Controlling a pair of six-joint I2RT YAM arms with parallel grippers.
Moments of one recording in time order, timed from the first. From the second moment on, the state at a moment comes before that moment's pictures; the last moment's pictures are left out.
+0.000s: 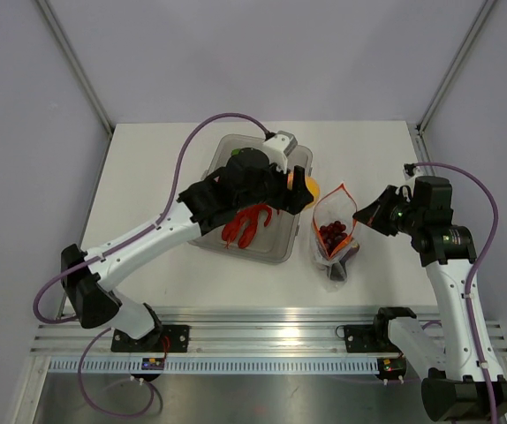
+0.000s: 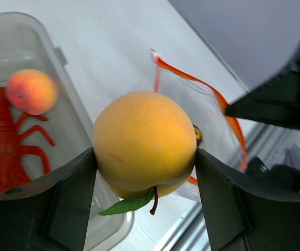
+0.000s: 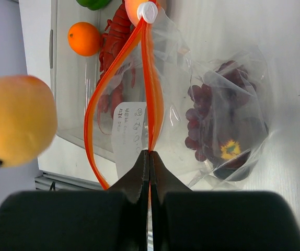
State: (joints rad) left arm -0.90 1.49 1.47 -0.37 -0.06 -0.39; right arm 0.01 0.86 1.03 -0.82 -0.38 0.55
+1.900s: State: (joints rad) left arm -0.65 2.32 2.11 -0.59 -0.01 -0.48; right arm 0.01 0.86 1.03 -0.81 -0.39 0.57
